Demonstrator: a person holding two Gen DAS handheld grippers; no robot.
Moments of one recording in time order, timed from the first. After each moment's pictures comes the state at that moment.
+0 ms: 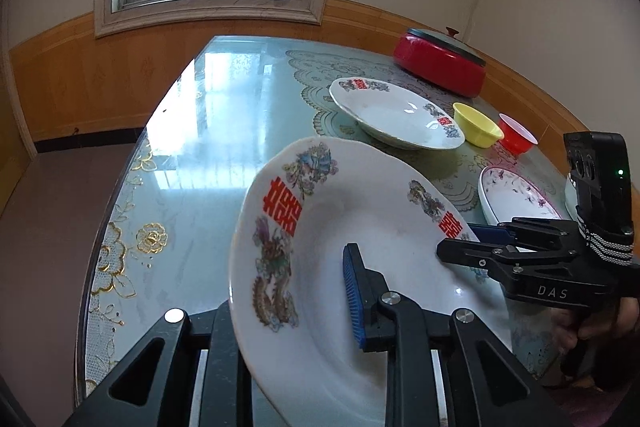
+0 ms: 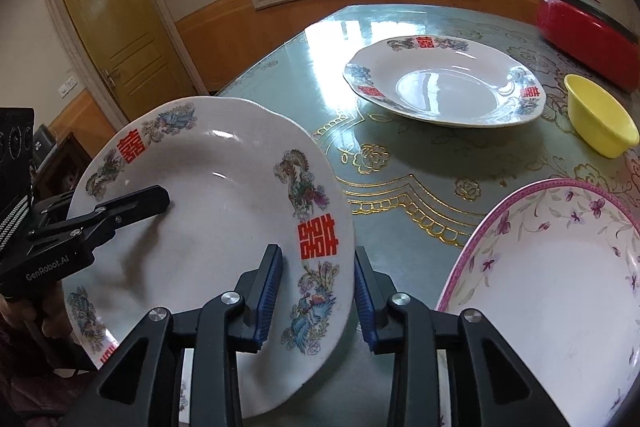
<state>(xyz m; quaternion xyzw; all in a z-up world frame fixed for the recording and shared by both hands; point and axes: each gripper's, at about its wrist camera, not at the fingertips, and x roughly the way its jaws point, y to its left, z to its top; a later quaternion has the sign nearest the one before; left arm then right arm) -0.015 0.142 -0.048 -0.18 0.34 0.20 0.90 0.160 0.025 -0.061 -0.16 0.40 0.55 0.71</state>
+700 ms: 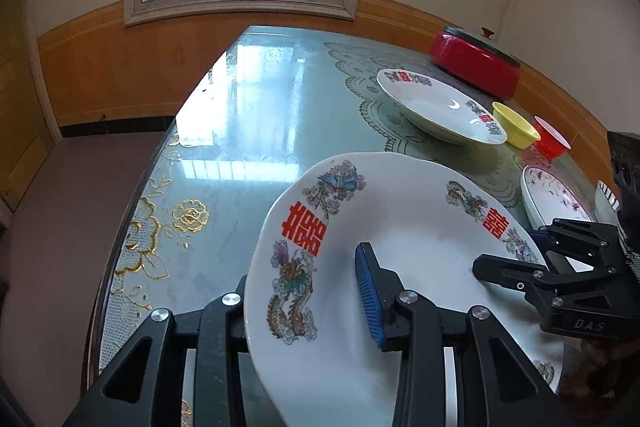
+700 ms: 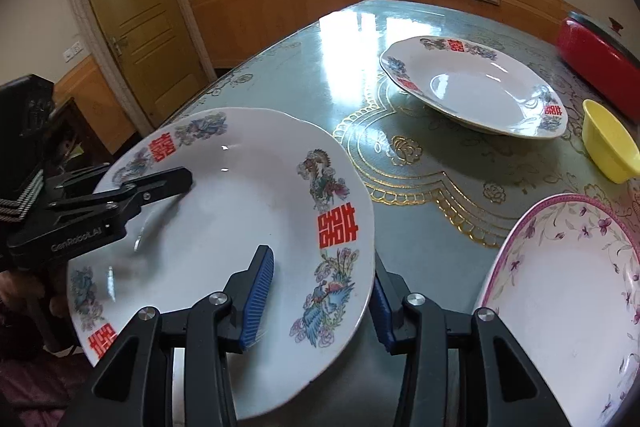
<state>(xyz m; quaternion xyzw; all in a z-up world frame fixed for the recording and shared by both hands) -0.024 0.157 -0.066 -0.19 0.35 0.25 0.88 0.129 0.039 -0.062 -0.21 0.37 0.55 0.72</state>
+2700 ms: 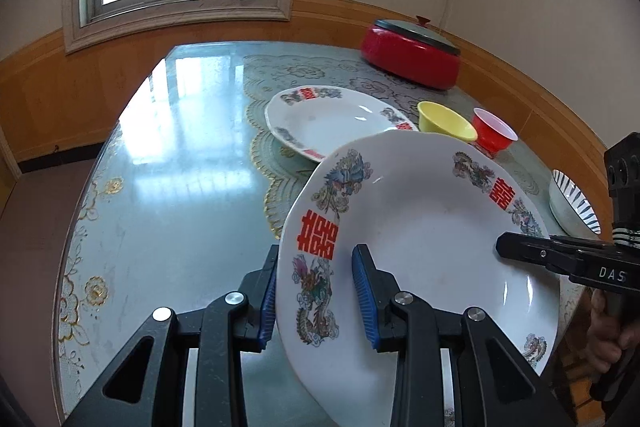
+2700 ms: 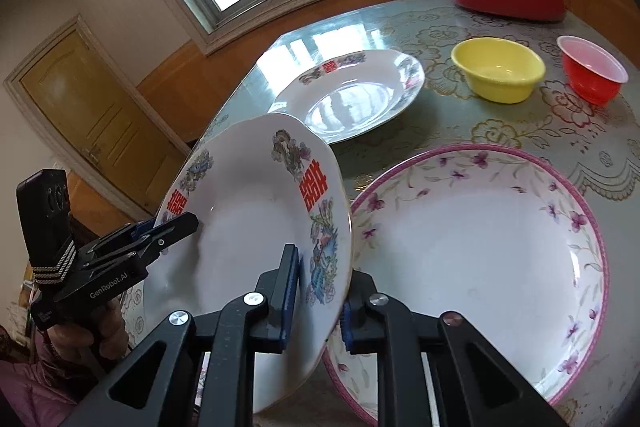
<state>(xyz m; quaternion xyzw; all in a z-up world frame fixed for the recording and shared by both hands) 0.055 0.110 -0.016 -0.15 0.36 0.15 0.91 0.210 -0.082 -0.013 -0.01 0.45 0.48 0.75</state>
